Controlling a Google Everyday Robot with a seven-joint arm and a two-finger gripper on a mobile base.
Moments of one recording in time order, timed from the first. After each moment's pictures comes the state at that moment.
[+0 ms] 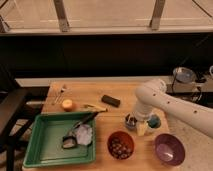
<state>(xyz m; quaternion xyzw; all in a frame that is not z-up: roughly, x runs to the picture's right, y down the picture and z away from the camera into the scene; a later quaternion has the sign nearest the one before) 0.171 0.197 0.757 -0.37 -0.08 -0.07 0.92</state>
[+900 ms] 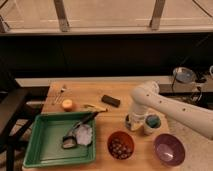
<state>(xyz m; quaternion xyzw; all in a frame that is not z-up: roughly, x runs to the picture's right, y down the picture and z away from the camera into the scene) 0.158 0.207 0.788 -0.39 -0.08 -0.08 0.92</state>
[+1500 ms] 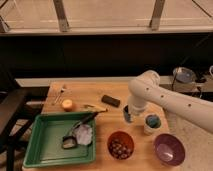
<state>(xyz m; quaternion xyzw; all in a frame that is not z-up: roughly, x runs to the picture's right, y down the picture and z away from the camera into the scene) 0.138 0.145 0.743 -0.33 -0.06 -0.10 0.94</state>
